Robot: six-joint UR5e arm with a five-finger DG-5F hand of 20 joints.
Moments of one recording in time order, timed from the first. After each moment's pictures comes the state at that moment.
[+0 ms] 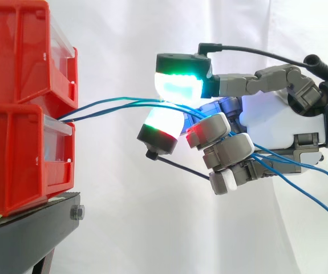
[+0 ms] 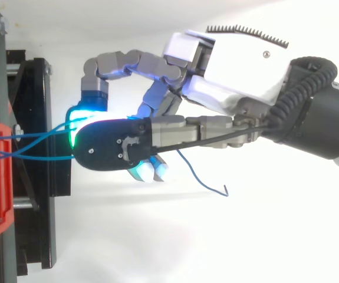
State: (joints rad) arm 0.18 -2.24 -1.17 -2.91 -1.10 -0.06
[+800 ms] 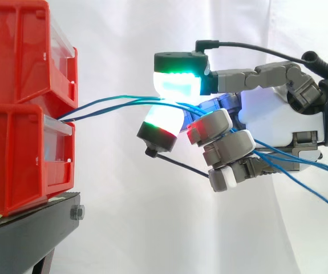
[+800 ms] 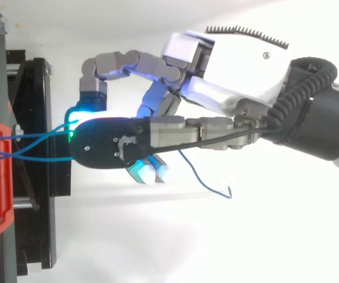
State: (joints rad) arm 0.18 -2.24 -1.17 -2.90 -1.10 -0.07
